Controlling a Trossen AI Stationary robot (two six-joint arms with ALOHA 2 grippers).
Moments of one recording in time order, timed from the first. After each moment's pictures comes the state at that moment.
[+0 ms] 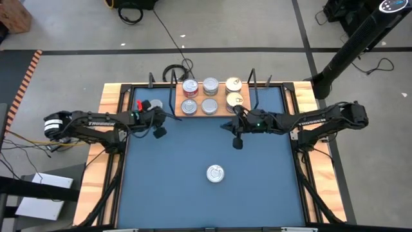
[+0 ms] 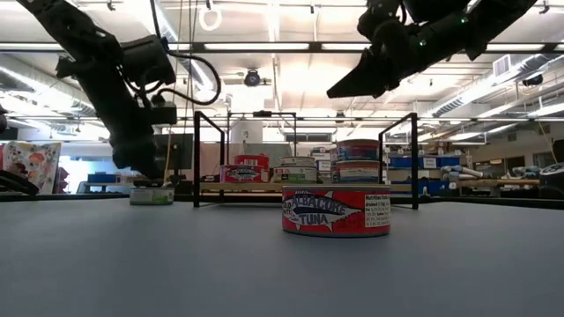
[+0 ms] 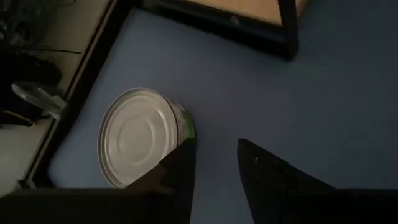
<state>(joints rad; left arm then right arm) 0.30 1.13 0.48 -0.39 -0.54 -0.02 -0.08 1.29 0.67 0.21 0.09 -0.07</state>
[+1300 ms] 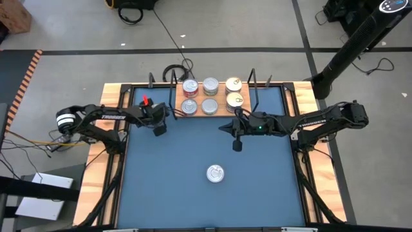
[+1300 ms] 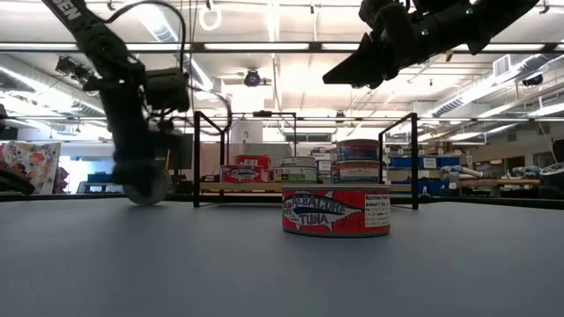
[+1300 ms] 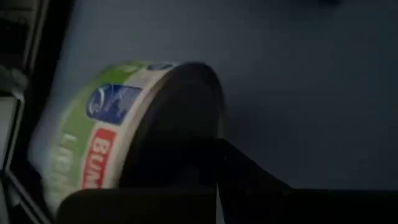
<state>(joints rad) 0.44 1.33 0.55 -0.44 -0.45 0.08 -0.02 1.29 0.67 0.28 0.12 -0.08</state>
